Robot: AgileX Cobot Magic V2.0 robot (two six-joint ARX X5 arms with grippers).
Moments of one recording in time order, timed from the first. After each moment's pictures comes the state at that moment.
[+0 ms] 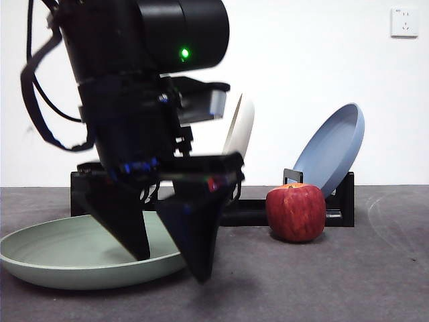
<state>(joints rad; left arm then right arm) -0.91 1.65 0.98 -0.56 -0.07 -0.22 0.21 0.98 1.23 -1.00 -0.62 0.10</state>
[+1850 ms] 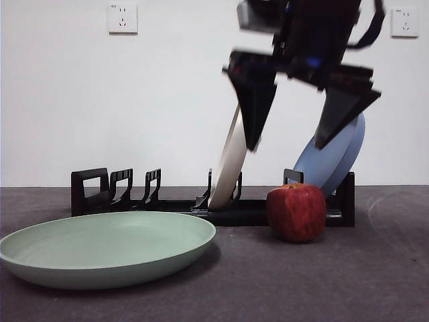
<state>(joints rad) -0.91 0.72 1.60 -1.06 -0.10 -0.19 0.69 1.57 1.22 -0.76 0.16 0.15</state>
